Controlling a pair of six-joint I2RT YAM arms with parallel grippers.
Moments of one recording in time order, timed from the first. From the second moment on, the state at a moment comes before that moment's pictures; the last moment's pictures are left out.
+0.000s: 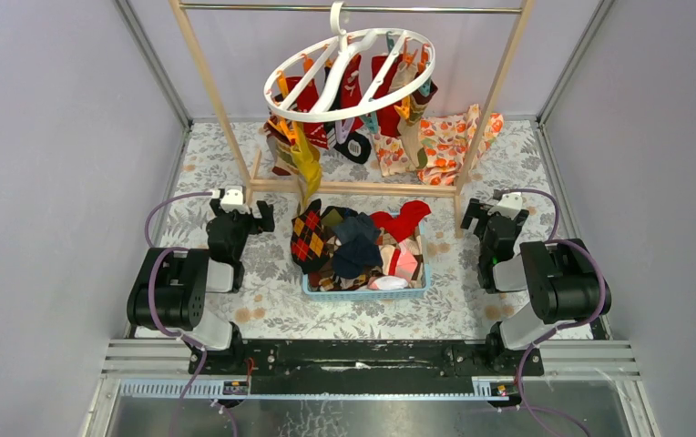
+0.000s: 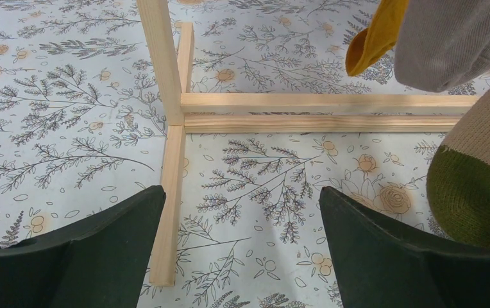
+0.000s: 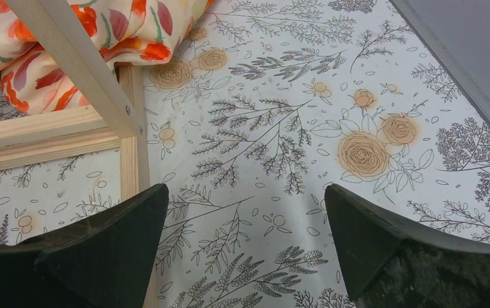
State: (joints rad) left arm 0.01 1.52 0.25 1.15 0.10 -0.07; right arm 0.07 1.58 0.25 1.09 0.33 0.08
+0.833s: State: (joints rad) left arm 0.12 1.17 0.91 0.12 0.37 -0.08; right arm 0.10 1.02 0.58 0.35 0.22 0.49
